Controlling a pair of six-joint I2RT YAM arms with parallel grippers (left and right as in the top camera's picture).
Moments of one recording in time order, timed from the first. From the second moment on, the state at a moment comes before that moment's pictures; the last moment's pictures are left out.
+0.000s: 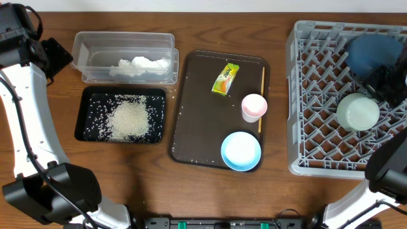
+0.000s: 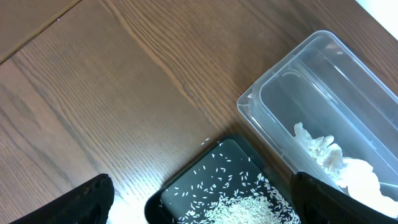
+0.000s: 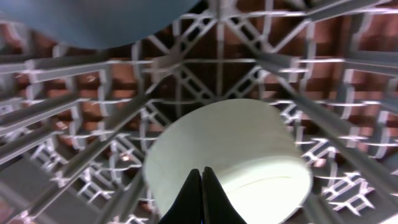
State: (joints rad) left arm 0.38 1.75 1.84 -1.13 -0.22 -0.41; right arm -0.43 1.94 1.71 -1.15 -0.02 0.46
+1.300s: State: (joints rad) left arm 0.38 1.75 1.84 -1.13 -0.22 -0.41; right arm -0.38 1.76 1.43 -1.04 0.06 0.53
